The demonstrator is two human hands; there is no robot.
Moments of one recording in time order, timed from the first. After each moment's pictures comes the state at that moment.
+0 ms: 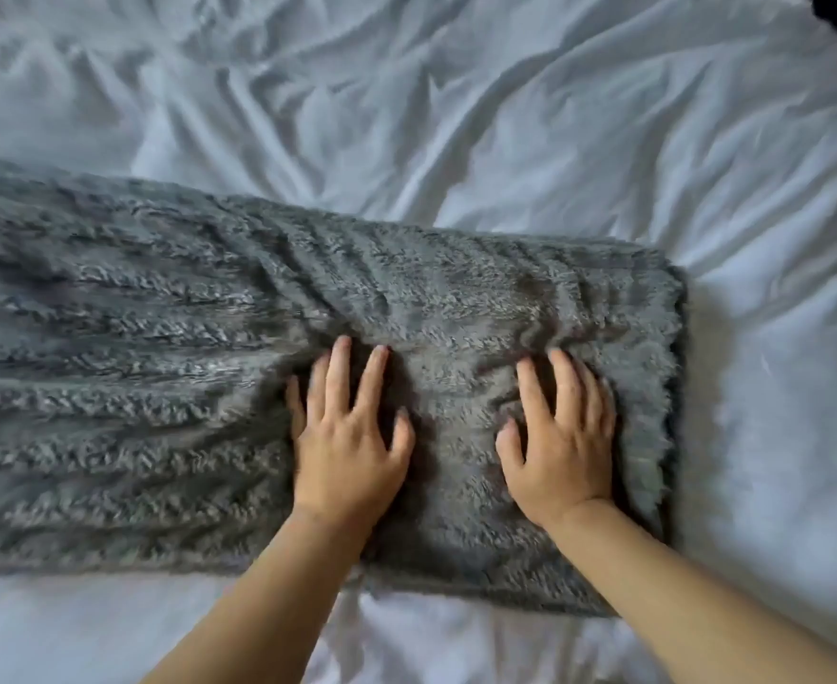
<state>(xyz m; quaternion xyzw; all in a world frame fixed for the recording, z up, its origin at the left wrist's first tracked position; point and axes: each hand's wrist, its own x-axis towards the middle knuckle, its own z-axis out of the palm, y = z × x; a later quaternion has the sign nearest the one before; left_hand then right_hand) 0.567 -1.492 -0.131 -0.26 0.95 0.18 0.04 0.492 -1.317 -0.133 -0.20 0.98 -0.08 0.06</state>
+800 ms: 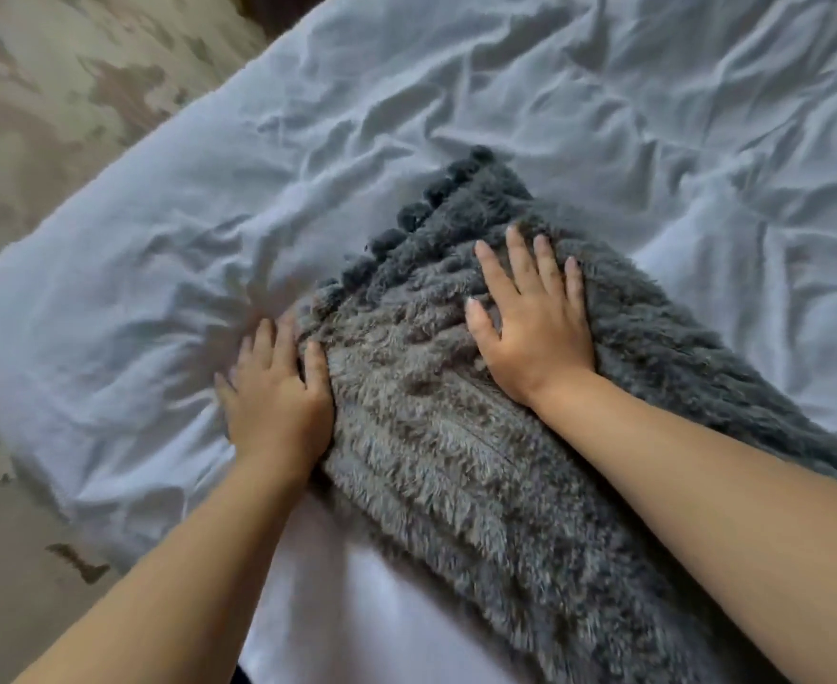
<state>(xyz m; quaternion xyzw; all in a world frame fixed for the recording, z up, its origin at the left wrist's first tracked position) 0.767 -1.819 -0.156 -0.68 0.71 0.19 -0.02 0.533 -1.765 -0.136 -0.57 0.81 -0.05 0.12</state>
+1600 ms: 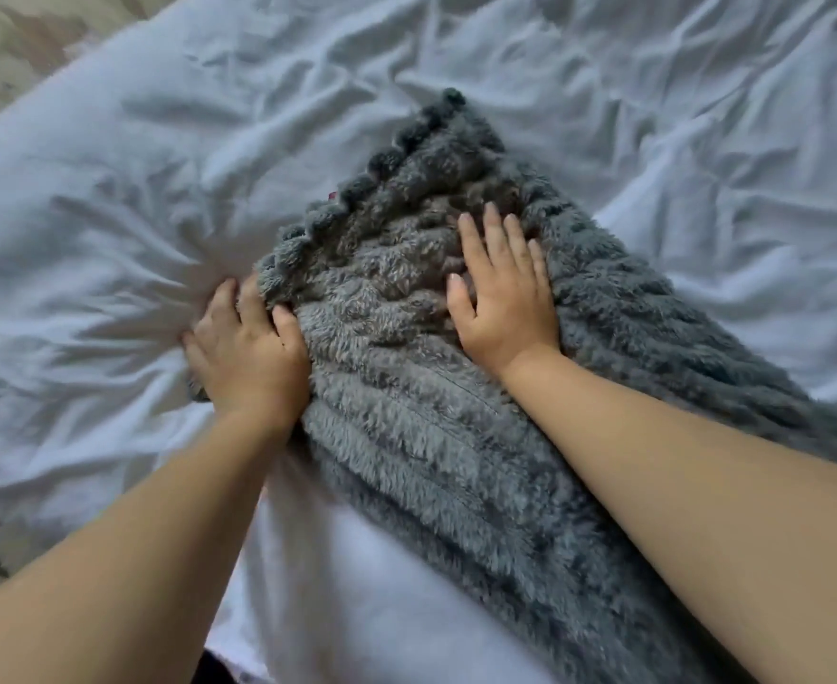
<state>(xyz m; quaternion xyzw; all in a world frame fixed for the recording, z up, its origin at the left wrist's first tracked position) 0.752 -1.819 -0.170 -0.70 0.69 0.19 -0.06 0.545 -1.747 -0.156 -0.56 0.82 -0.07 0.09</state>
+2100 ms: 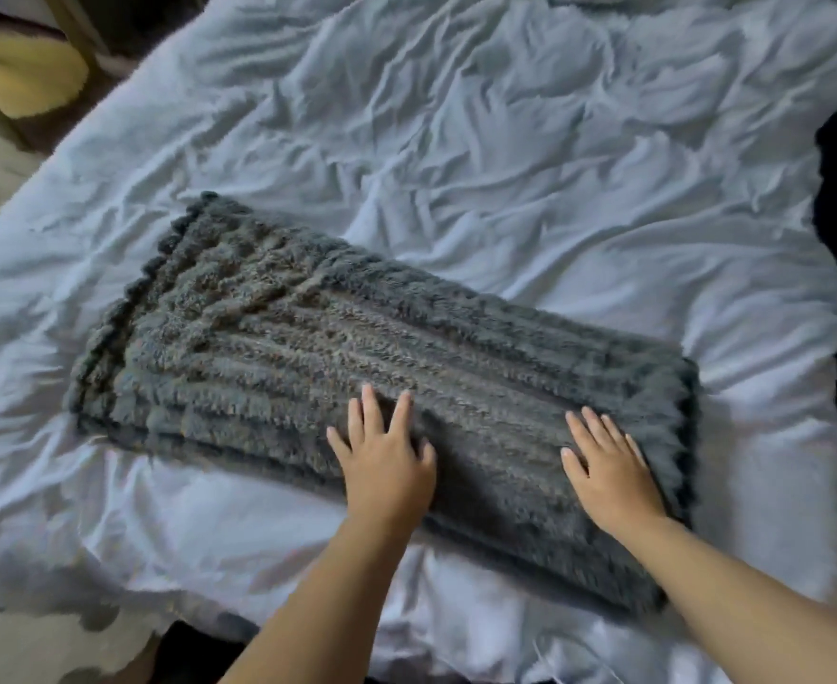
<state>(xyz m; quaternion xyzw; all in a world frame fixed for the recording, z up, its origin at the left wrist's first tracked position) 0.643 -1.527 -0.055 -0.42 0.87 0.26 0.08 0.488 -1.322 -0.070 -0.25 0.93 0.02 0.26</state>
